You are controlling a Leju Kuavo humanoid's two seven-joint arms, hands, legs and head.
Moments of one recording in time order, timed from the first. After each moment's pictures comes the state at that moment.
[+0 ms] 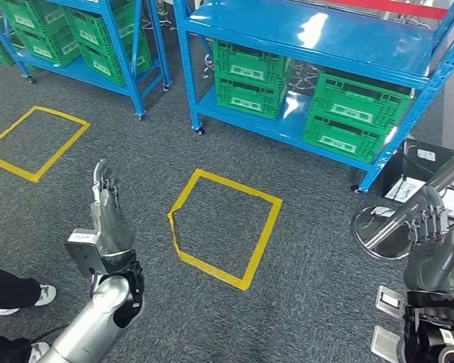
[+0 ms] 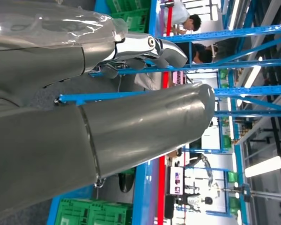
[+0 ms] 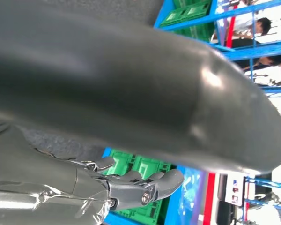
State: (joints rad) left arm -0.06 0.14 -0.38 -1.59 0.19 0.63 -0.61; right arm -0.06 -0.30 0.36 -1.69 -0.09 -0.41 -0.20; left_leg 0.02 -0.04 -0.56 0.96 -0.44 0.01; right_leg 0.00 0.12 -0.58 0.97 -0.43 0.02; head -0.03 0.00
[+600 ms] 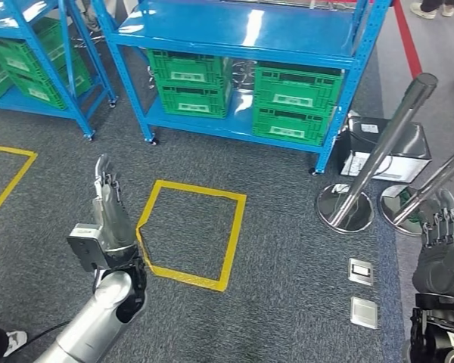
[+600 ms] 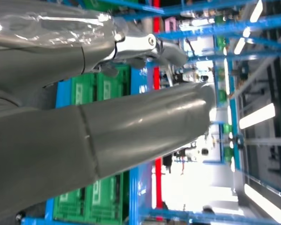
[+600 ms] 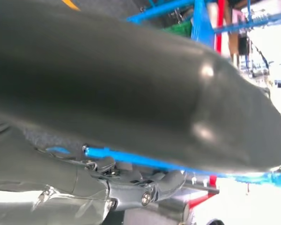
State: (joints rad) left arm -0.08 0.15 -0.38 -1.59 0.18 0.63 -0.59; right arm -0.06 -0.30 0.35 -1.70 -0.08 -0.43 -0.20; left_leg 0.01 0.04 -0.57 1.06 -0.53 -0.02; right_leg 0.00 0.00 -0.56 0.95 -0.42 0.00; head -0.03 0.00
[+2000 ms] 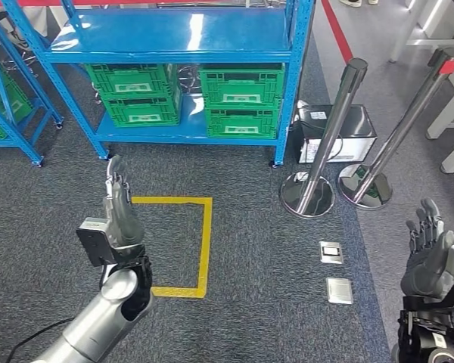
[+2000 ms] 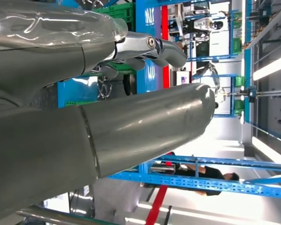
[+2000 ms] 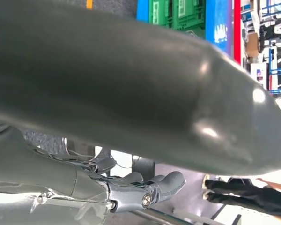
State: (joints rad) left arm -0.12 0.14 -0.43 -1.53 0.25 0.63 -0.59; right arm -0.06 -0.30 0.39 -1.65 -0.05 -0.48 -0.18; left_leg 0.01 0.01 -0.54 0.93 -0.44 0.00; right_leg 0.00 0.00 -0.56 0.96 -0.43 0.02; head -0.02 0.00
